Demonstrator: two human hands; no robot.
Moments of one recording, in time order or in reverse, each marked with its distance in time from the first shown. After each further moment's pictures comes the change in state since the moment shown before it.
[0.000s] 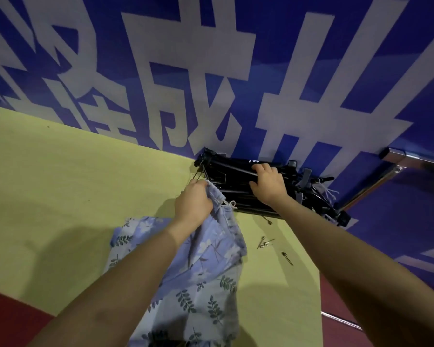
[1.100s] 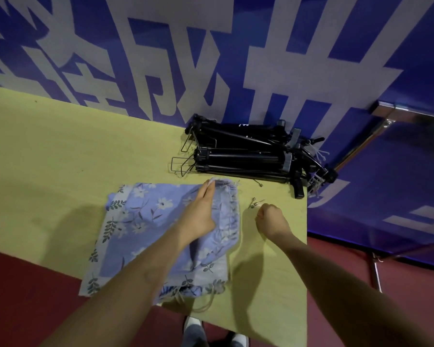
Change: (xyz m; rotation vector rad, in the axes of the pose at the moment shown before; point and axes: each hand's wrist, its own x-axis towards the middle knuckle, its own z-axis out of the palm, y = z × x) left_hand -0.083 -0.018 0.064 -0.033 -0.415 0.117; right_hand -0.143 0.058 0.099 0.256 -0.196 0.277
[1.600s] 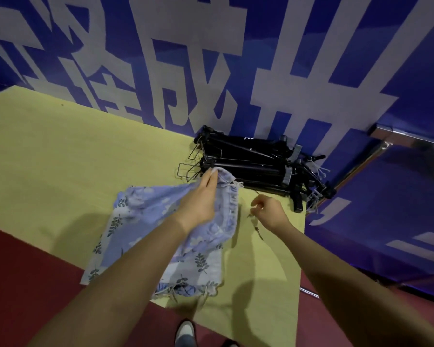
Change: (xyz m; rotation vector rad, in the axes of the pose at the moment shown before) left_hand -0.011 0.034 -0.032 0.172 0.141 -0.010; right_hand 0.008 -0.025 -0.045 0.216 -0.040 -0.121
